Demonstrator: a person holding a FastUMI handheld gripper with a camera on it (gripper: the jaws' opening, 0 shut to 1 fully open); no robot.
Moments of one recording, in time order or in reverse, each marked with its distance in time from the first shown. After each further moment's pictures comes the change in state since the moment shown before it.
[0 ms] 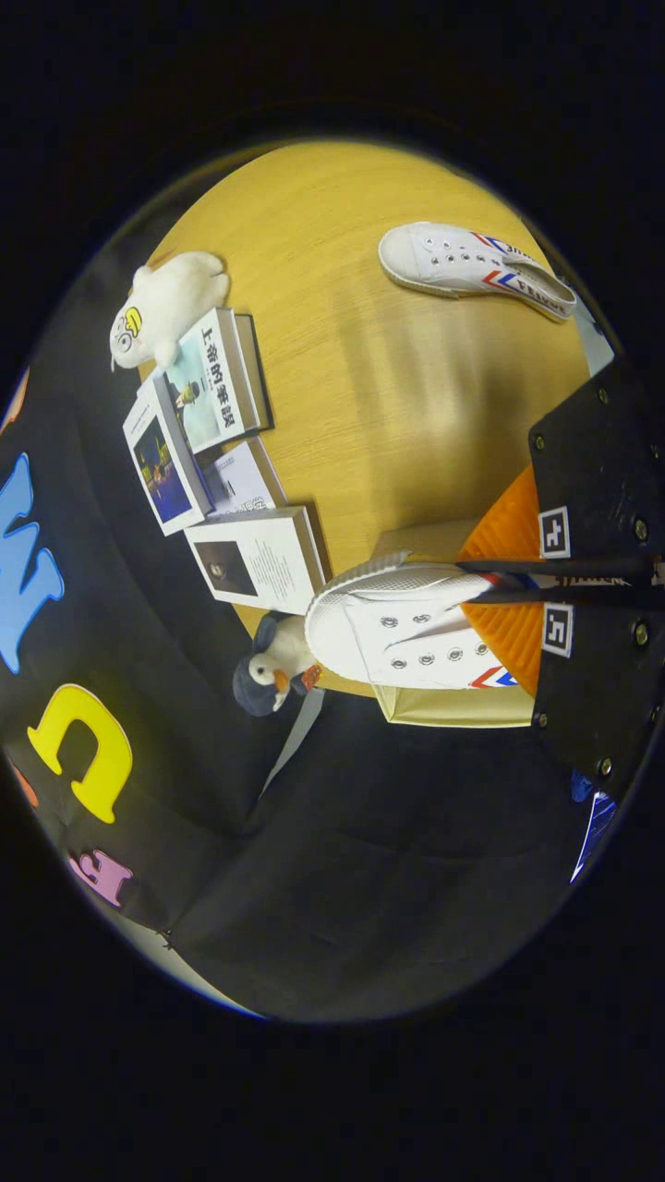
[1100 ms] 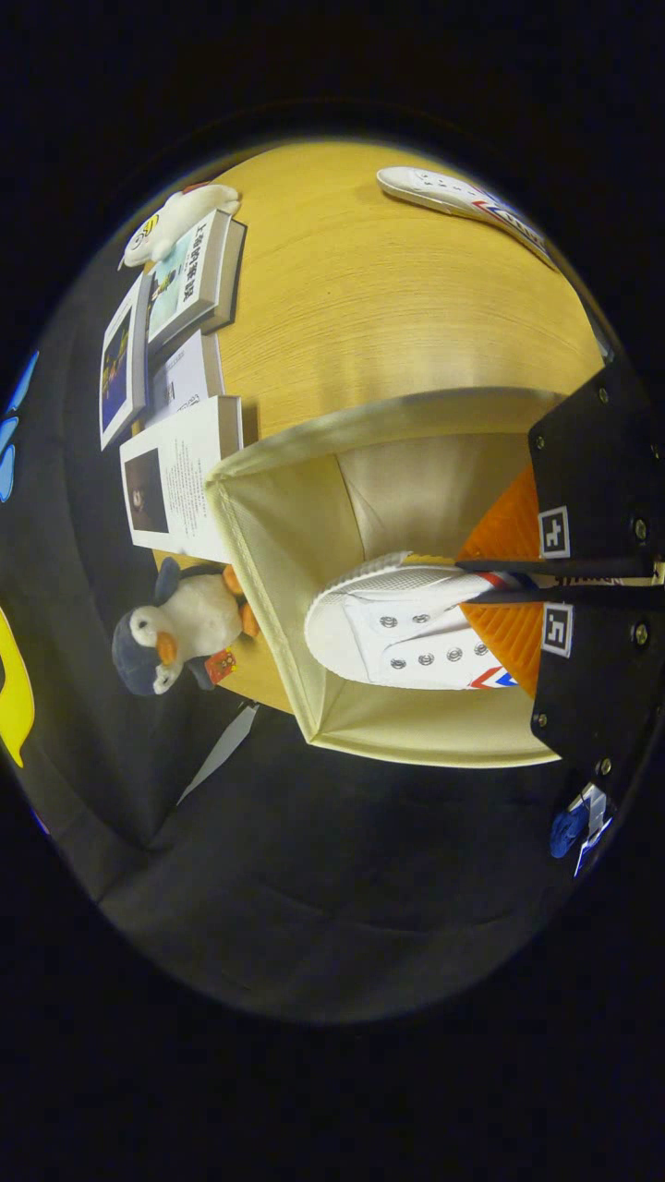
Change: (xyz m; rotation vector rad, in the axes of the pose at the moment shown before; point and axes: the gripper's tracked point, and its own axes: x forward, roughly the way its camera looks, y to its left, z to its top) arm 0.138 0.043 -0.071 -0.131 0.135 -0.146
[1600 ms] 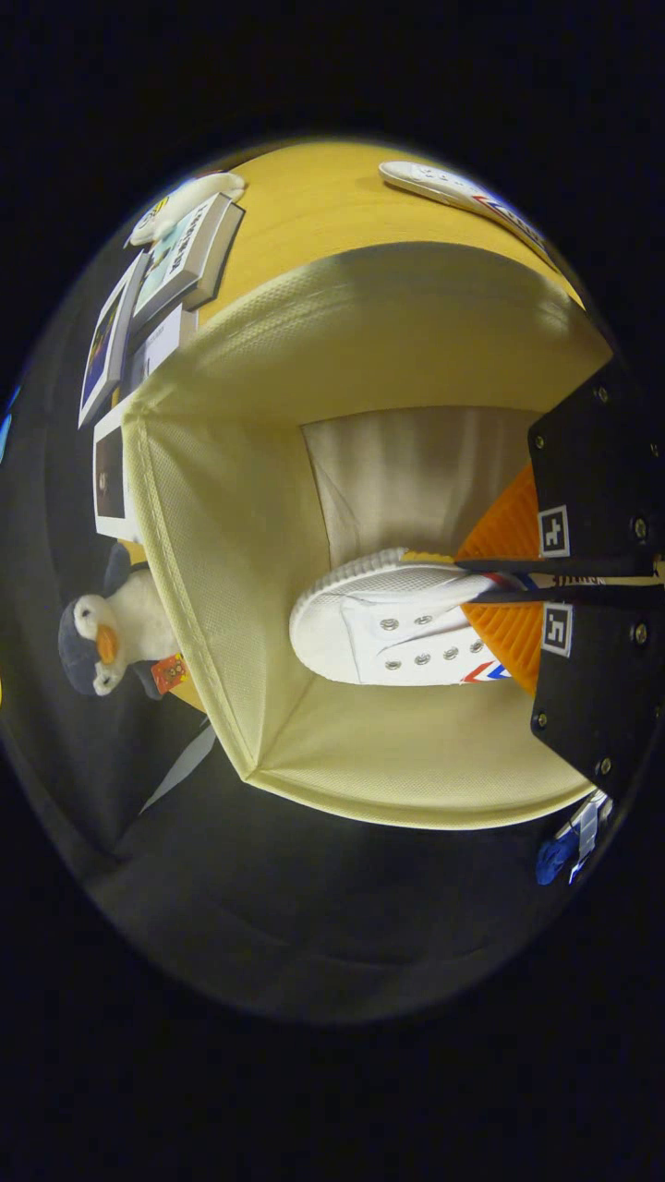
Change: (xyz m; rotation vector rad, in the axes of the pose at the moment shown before) arm 0.033 0.003 -0.021 -0.072 0.070 -0.054
